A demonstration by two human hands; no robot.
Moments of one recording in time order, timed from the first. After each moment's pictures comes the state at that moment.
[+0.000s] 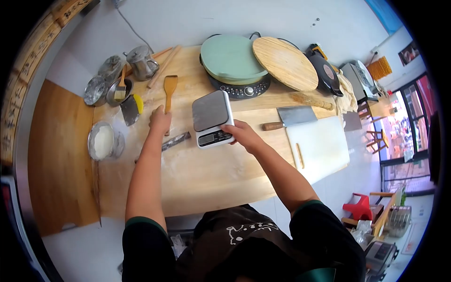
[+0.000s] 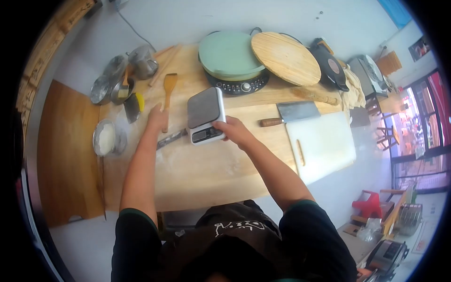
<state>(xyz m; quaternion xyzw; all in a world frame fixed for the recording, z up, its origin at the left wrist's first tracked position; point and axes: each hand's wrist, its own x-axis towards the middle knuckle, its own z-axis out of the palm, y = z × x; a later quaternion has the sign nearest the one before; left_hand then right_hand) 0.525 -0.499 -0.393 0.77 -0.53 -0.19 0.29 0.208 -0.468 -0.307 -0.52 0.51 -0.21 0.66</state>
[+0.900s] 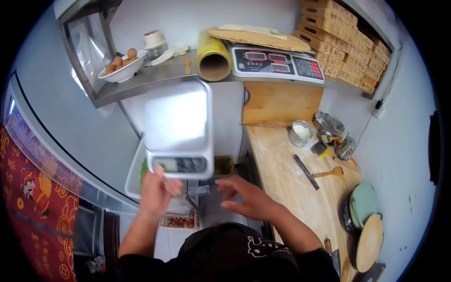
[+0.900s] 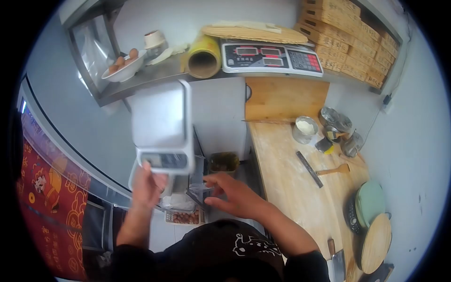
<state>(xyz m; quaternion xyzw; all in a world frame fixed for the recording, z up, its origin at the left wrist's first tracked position) 0.227 0.131 -0.120 0.53 -0.01 0.09 0.84 0.249 -0.142 -0.116 -0.76 -0.37 0.10 0.52</state>
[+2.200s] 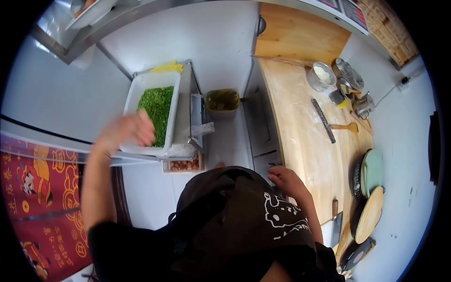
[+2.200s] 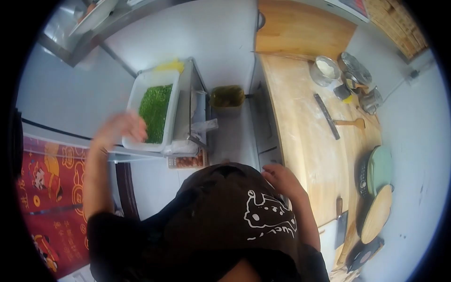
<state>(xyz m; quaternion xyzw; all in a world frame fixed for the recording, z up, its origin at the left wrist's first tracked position) 0.281 0.265 -0.114 0.79 0.07 -0.25 0.55 0.206 -0.219 -0.254 -0.87 -0.05 0.27 0.40</state>
